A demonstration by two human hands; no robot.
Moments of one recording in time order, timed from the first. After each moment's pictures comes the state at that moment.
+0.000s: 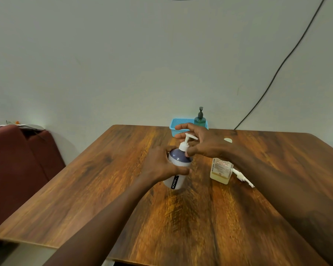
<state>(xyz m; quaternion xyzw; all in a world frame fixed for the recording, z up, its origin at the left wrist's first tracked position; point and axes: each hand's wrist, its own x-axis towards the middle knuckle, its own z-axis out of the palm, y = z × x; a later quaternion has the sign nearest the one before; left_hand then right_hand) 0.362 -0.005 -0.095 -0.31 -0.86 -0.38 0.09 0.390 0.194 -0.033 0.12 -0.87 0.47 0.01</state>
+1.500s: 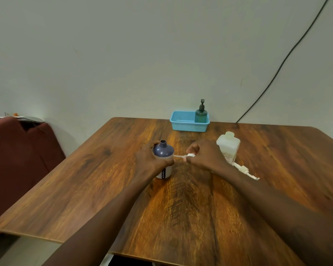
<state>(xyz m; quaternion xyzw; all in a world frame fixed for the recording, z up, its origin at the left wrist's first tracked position) 0.336 -0.020 -0.141 -0.16 -0.85 -0.49 0.11 0.384 0.191 -0.107 -0.03 -0.95 0.28 0.15</state>
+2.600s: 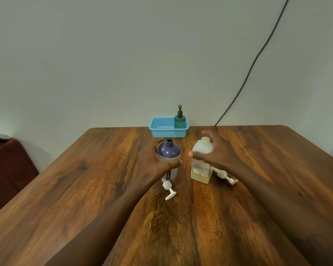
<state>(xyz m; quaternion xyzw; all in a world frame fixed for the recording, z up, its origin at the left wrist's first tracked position) 0.344 0.052 -0.114 -0.30 -0.80 -0.50 0.15 0.415 0.285 -0.092 -0.10 -0.91 0.33 0.21</state>
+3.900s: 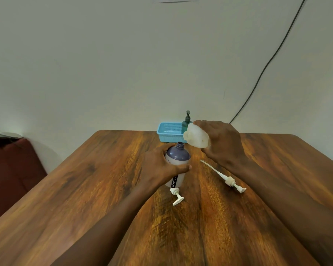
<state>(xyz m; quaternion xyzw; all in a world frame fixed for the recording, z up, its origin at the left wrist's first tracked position) 0.351 0.039 -0.097 -0.32 -0.80 -0.47 0.18 0.402 0.262 -0.046 0.07 -0.90 -0.01 0.43</state>
